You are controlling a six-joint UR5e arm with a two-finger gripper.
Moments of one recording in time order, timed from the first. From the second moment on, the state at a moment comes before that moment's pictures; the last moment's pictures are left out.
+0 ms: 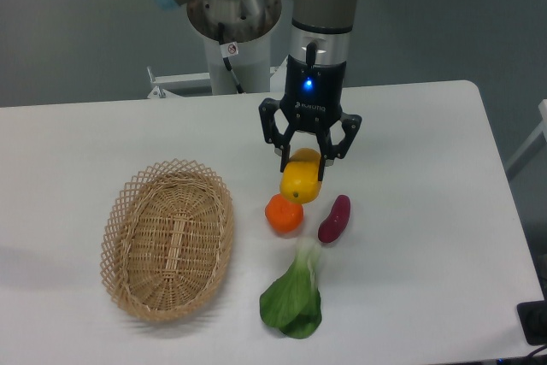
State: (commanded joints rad) arm 2.55 -1.61 -1.78 -0.89 1.21 0.82
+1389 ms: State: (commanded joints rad) arm 2.35 -1.68 -1.82 -0.86 1.35 0.51
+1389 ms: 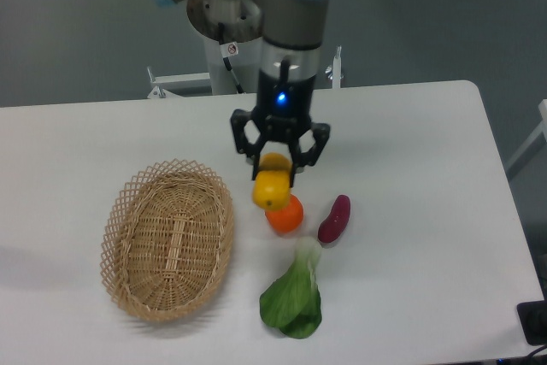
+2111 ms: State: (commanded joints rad) arm 2.08 -1.87 -1.82 -0.83 1.52 0.33
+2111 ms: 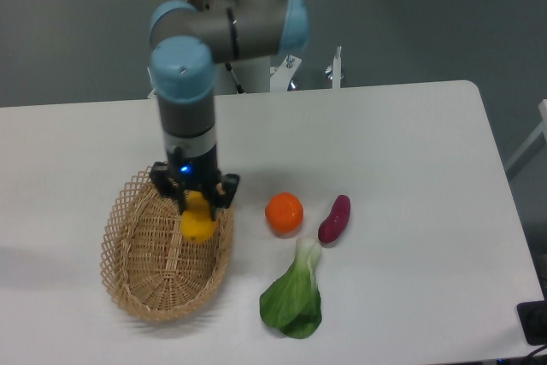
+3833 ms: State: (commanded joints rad) arm 2.08 -1.91 -1.71 -0.85 1.65 0.41
